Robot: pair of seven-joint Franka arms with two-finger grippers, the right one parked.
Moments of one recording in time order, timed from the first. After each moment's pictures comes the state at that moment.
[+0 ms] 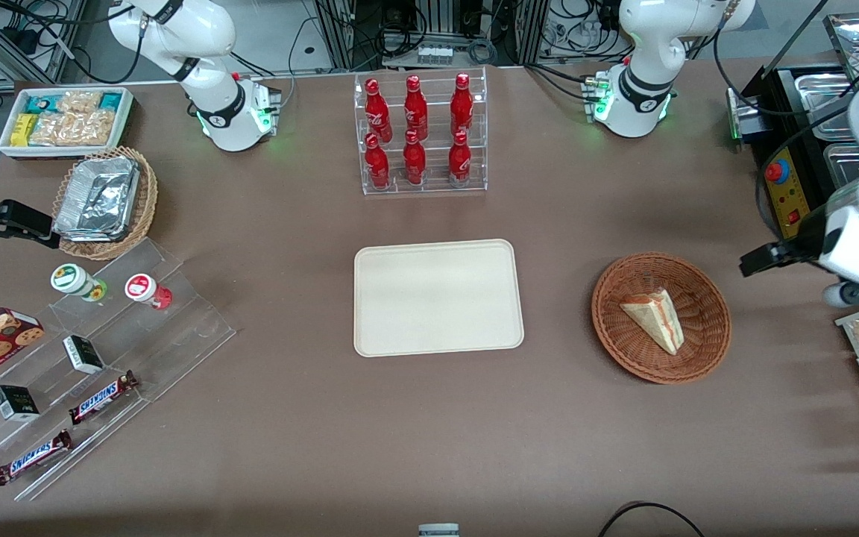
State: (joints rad) arm 0.00 0.10 -0.01 -1.75 0.01 1.78 -0.32
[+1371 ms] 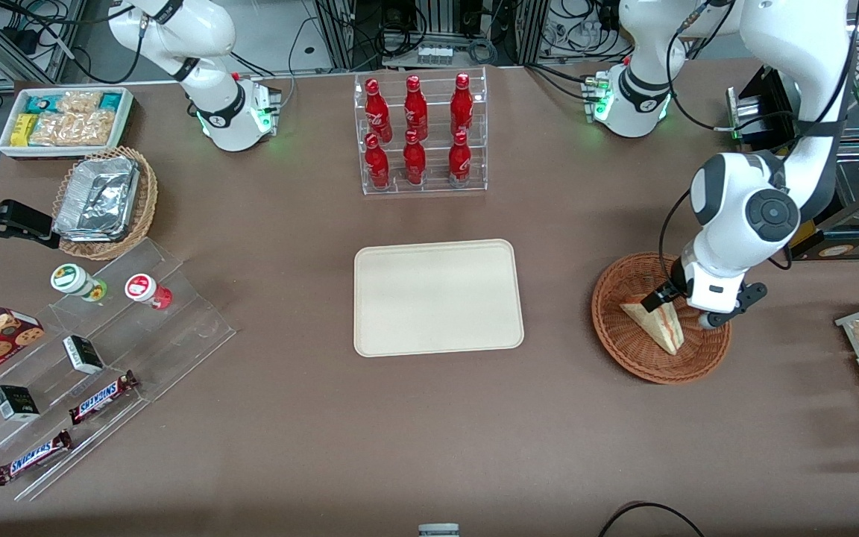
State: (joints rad) arm -0.10 0.20 -0.02 -2.20 0.01 2.40 -0.66
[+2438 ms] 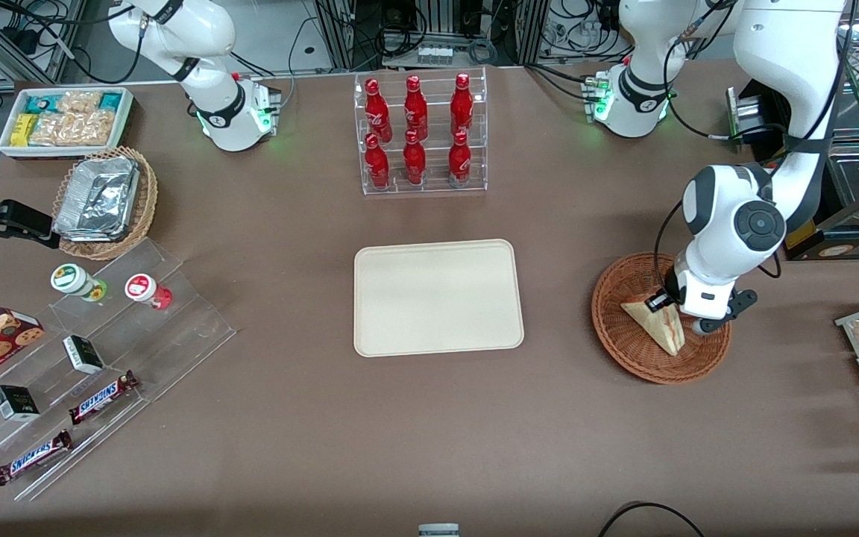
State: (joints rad) arm -0.10 0.25 -0.01 -2.17 0.01 2.42 -0.66
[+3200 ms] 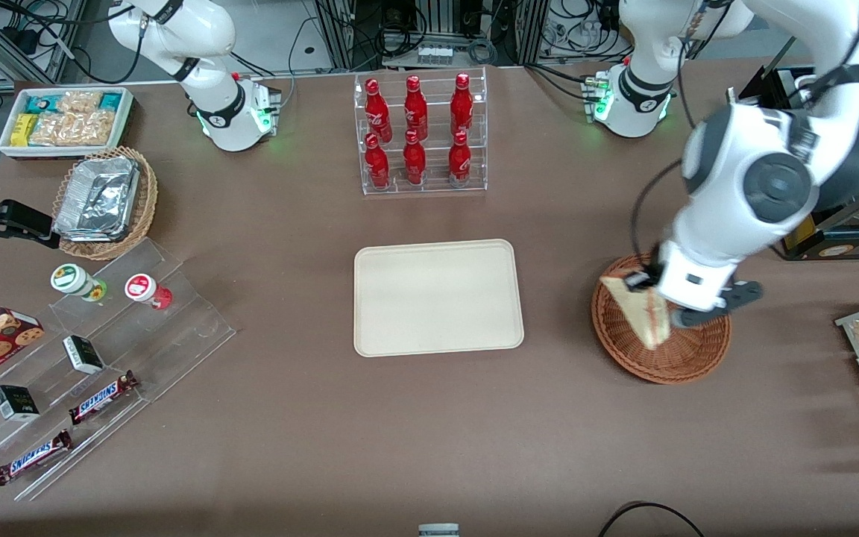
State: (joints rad) arm -0.28 0.21 -0.07 -1.69 0.00 1.84 -0.65
